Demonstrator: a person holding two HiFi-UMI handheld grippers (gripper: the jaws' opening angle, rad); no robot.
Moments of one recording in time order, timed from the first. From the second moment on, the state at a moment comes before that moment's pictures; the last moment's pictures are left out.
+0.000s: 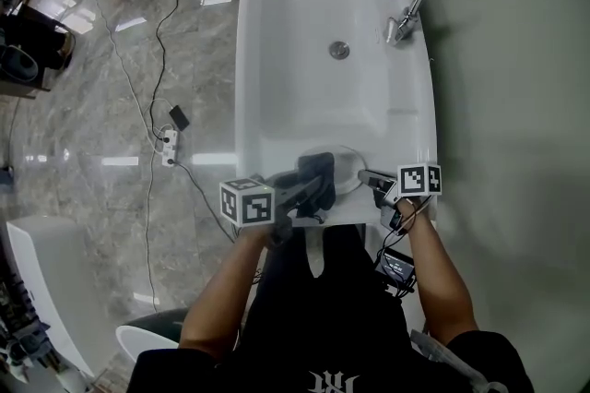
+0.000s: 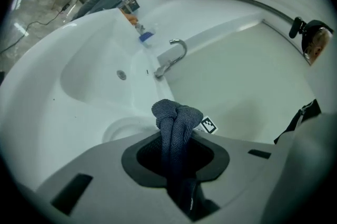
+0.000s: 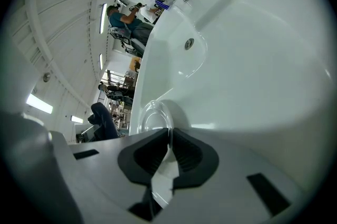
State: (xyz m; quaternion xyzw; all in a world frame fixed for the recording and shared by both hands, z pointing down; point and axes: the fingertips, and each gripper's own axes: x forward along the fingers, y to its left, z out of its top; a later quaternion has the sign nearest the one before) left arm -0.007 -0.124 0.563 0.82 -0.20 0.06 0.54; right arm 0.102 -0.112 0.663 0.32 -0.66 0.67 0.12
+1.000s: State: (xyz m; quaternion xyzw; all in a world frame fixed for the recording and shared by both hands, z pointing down) left arm 0.025 -0.140 0.642 0.75 -0.21 0.23 0.58; right arm 0.098 -0.112 0.665 0.31 -0.66 0.67 0.11
